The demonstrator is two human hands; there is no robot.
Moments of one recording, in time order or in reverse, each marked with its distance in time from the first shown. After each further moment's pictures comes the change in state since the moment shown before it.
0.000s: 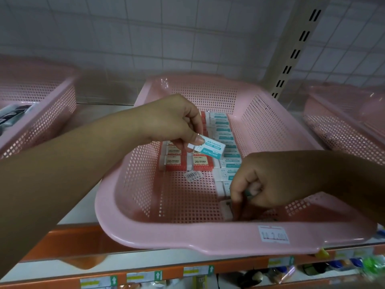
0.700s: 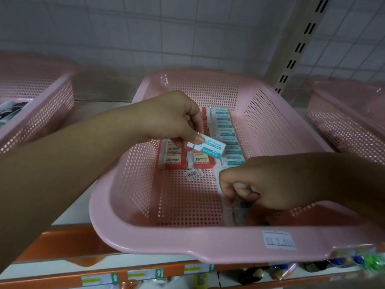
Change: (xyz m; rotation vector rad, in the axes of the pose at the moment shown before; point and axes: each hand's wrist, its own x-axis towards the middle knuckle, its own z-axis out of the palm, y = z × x) left_hand 0.002 -0.002 0.000 0.031 0.000 -0.001; right_hand 0.008 0.010 0.003 -0.246 0.051 0.037
